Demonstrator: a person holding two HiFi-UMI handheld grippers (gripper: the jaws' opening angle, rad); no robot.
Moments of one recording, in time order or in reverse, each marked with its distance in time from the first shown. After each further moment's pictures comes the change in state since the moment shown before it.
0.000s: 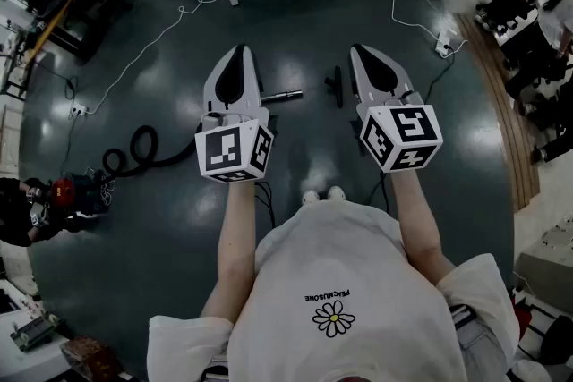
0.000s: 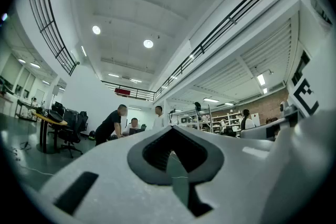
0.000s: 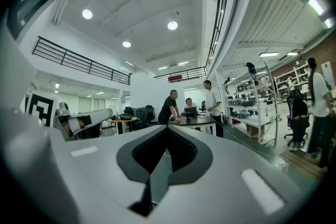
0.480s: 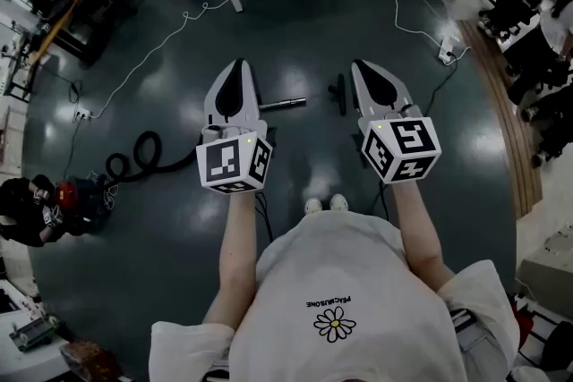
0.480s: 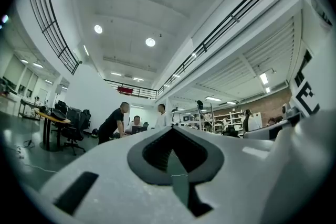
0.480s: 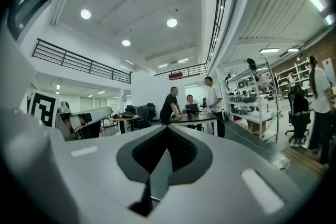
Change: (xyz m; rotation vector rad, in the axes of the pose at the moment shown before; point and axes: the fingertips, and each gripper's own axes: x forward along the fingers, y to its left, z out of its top) left arm -0.003 0.012 -0.008 -0.010 0.016 0.020; right arm 0.002 0.000 -0.014 0.019 0.023 0.008
